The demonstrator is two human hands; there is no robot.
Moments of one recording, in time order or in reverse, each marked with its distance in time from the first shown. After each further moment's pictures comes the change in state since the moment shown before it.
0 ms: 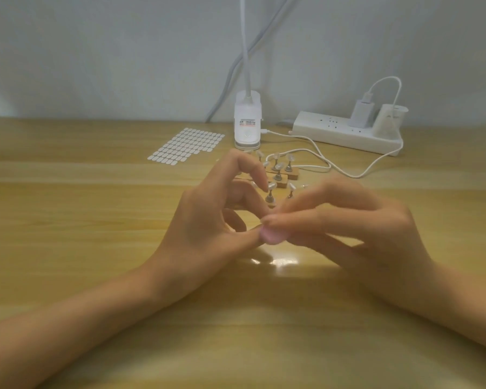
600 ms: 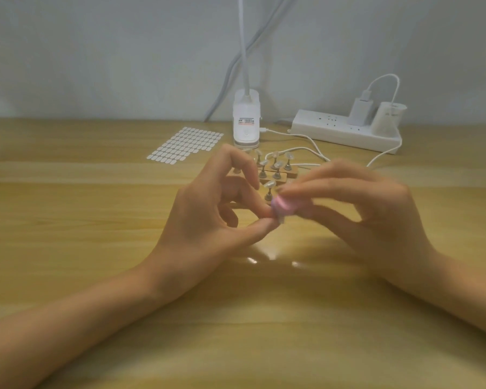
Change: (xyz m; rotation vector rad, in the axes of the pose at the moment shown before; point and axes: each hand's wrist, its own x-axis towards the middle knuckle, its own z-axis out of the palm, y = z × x) left_hand 0.001 0.001 -0.001 0.033 0.046 0.020; right_hand 0.003 0.003 -0.001 0.078 0.044 0.082
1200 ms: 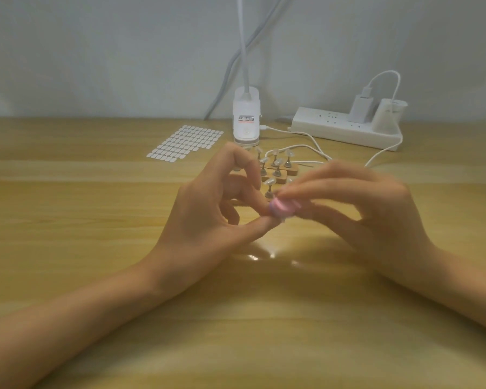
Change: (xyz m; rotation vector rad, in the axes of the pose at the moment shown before) left_hand 0.000 0.001 0.001 0.009 -0.014 0.012; right_hand -0.001 0.002 0.000 -0.009 -0.012 -0.021
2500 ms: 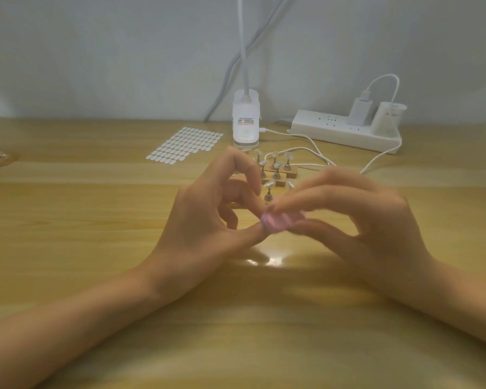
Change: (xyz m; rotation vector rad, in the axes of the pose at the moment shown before) left_hand -0.001 0.001 0.000 -0.010 0.003 0.003; right_hand -0.001 -0.002 0.003 0.014 -0.011 0.007
